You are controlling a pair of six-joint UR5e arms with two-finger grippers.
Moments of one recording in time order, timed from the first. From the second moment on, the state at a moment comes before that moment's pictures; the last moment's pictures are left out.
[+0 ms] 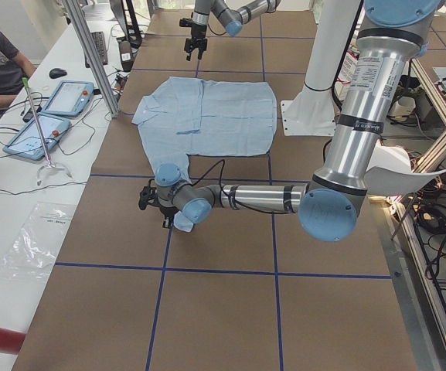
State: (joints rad) left arm -1.10 -1.81 -1.31 -2.19 -2.19 -0.65; right arm 0.88 -1.10 1.68 -1.13 2.11 1.71
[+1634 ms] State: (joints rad) left arm -0.66 -2.66 -1.08 -2.13 -2.03 -1.65; right arm 1.06 -1.34 1.67 -1.13 2.24 1.26
